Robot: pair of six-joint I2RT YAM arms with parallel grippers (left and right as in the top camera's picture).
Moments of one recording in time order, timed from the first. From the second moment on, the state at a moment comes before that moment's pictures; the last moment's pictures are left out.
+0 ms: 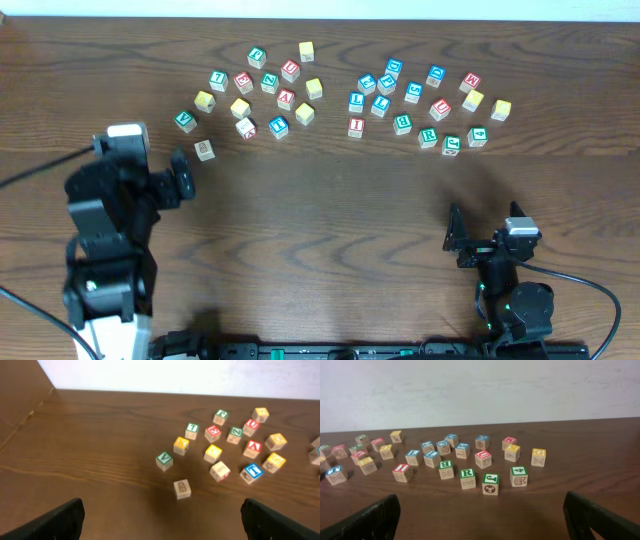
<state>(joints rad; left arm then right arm) 0.15 0.86 0.86 -0.51 0.03 0.04 0.13 0.02 0.01 -0.06 0.08 0.10</state>
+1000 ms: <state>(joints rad) 0.12 1.96 2.01 -1.27 0.18 0.05 0.13 0.02 0.01 -0.06 0.08 0.10</state>
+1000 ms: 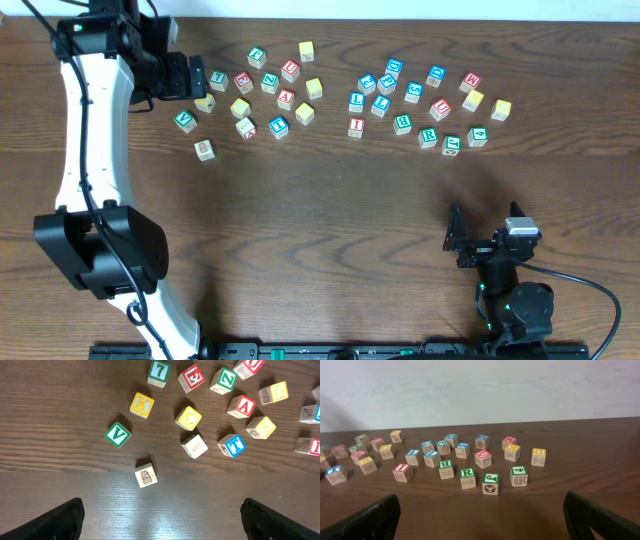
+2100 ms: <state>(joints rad) 0.06 2.17 2.01 -1.06 0.18 0.24 0.13 0.02 0.01 -0.06 0.08 0.10</state>
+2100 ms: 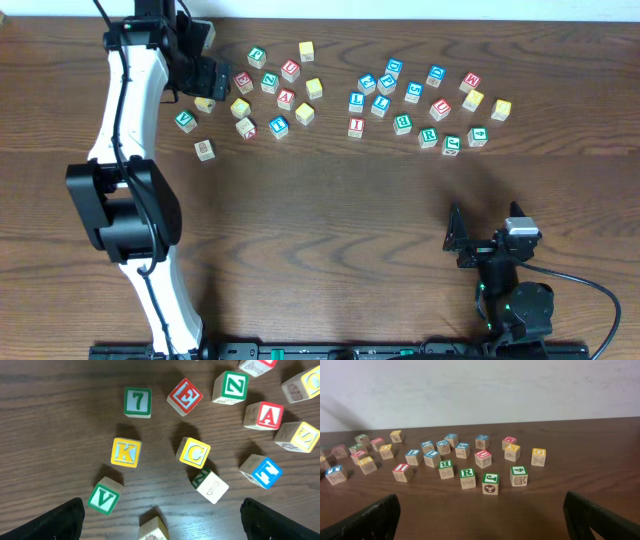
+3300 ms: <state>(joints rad) -0.03 2.37 2.01 -0.92 0.16 0.33 0.13 0.02 0.01 -0.06 0.08 0.10</state>
